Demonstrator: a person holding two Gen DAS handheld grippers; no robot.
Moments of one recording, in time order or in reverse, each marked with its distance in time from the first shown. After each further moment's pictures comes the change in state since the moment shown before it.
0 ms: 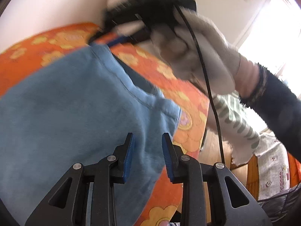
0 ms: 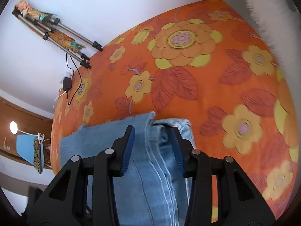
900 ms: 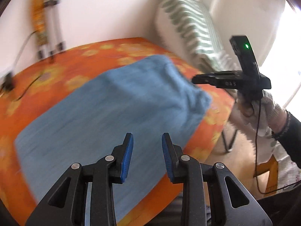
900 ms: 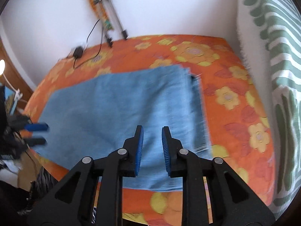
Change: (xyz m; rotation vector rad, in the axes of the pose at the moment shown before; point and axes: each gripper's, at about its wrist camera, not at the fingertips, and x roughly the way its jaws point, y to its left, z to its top) left arm -0.166 0.027 -0.086 -0.097 -0.124 0.334; right arm -0.054 0.088 -0.162 -0.343 -0.191 -0.240
